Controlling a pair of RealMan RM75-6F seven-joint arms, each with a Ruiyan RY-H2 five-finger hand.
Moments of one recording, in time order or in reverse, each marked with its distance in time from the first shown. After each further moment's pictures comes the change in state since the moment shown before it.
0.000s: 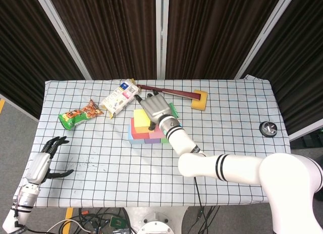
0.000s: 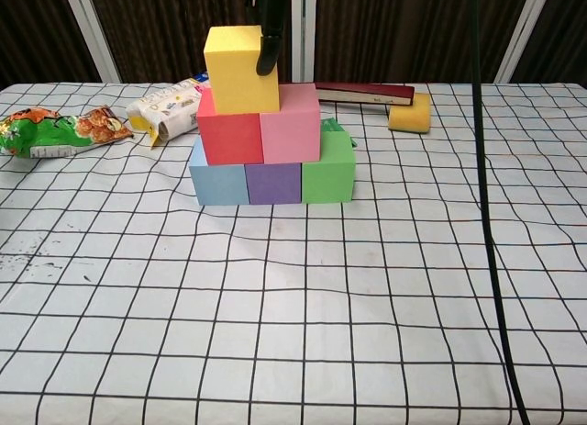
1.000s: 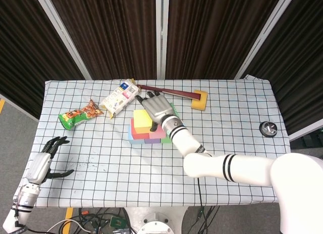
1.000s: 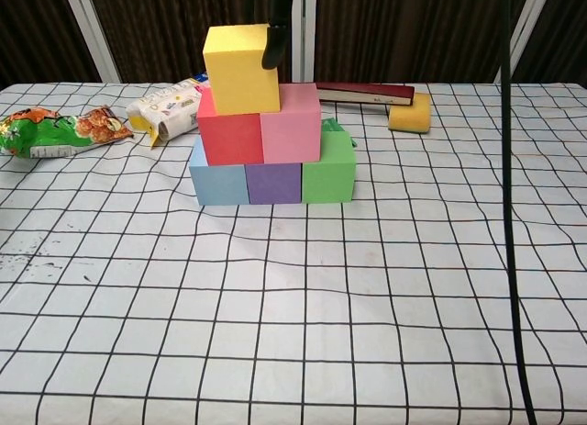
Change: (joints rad) left arm -0.003 -0.001 0.001 -0.003 0.000 -0.006 0.010; right arm -0.025 0.074 0.013 -0.073 -0.033 -0.017 0.049
